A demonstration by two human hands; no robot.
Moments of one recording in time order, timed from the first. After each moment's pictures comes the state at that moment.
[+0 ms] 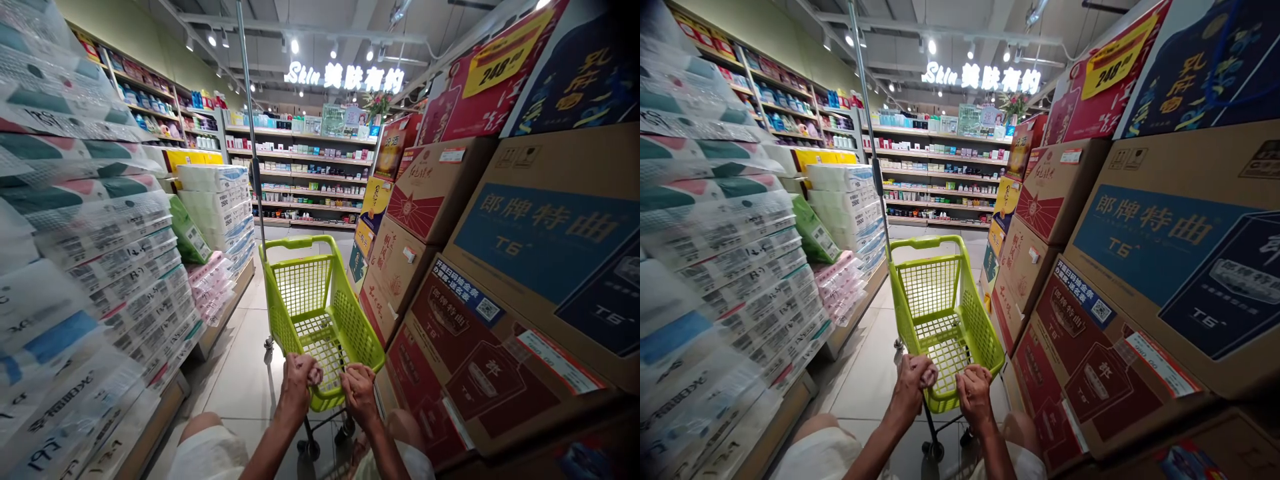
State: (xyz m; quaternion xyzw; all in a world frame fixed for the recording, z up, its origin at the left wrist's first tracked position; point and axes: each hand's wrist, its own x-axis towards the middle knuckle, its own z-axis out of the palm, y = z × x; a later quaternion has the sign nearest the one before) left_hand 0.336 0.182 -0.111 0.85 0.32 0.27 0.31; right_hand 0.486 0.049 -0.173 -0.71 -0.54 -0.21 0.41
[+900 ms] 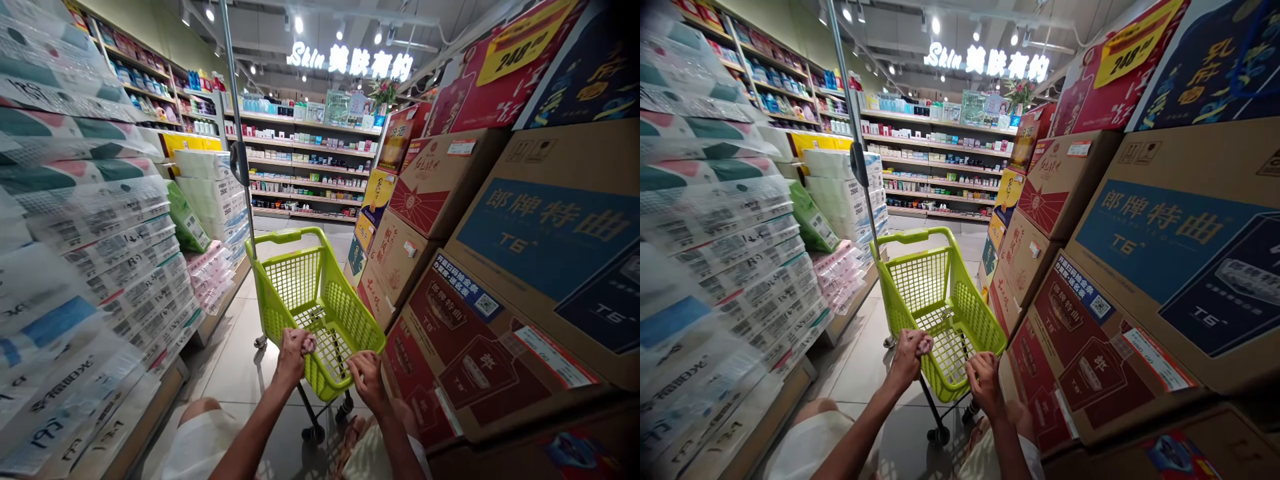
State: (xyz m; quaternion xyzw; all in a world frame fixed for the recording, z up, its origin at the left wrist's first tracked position) left_hand 0.352 0.215 -0.098 0.85 0.35 0.26 0.31; right_hand 0.513 0.025 -0.153 -0.71 -0.56 -0.15 0.41
